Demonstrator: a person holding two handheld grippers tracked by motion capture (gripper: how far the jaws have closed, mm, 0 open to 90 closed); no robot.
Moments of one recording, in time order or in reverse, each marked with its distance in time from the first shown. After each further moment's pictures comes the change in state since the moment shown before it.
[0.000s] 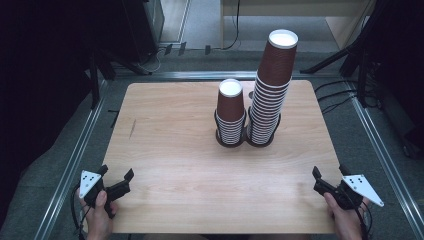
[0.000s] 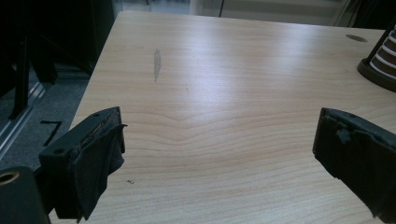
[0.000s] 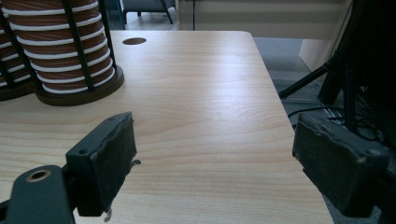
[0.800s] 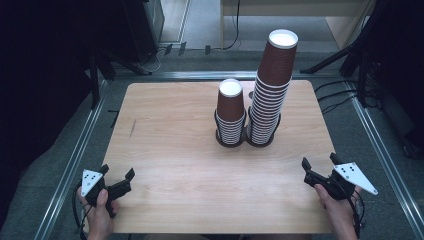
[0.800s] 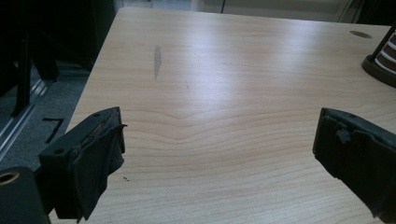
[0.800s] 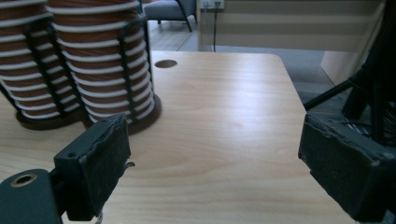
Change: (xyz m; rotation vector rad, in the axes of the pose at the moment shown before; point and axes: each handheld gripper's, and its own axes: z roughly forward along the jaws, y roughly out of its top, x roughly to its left) left arm -0.002 0.000 0.003 0.009 0.008 0.007; right arm 0.034 0.045 0.004 -0.034 0.097 -0.013
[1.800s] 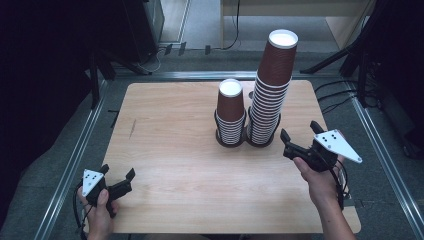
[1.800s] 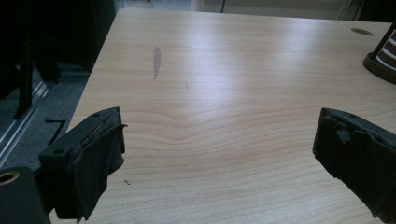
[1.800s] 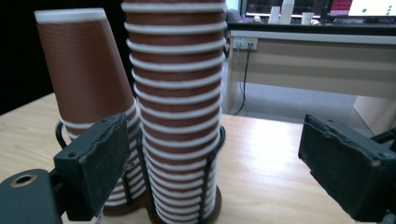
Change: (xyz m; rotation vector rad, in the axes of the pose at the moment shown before) left arm -0.001 0.000 0.000 0.000 0.004 0.011; right arm 0.061 0.091 0.025 -0.092 0.105 -0.044
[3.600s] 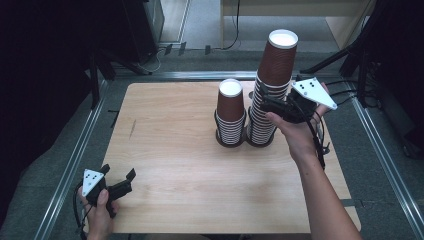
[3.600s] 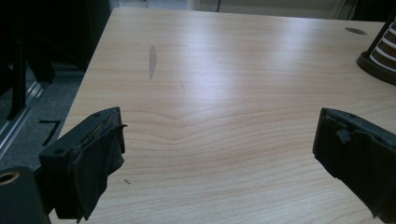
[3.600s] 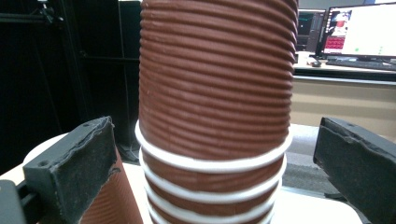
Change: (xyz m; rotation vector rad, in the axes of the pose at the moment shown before) left arm 0.001 0.000 0.000 0.004 -0.019 0.000; right arm 0.033 0.086 0.076 -0.104 -0.032 -0.008
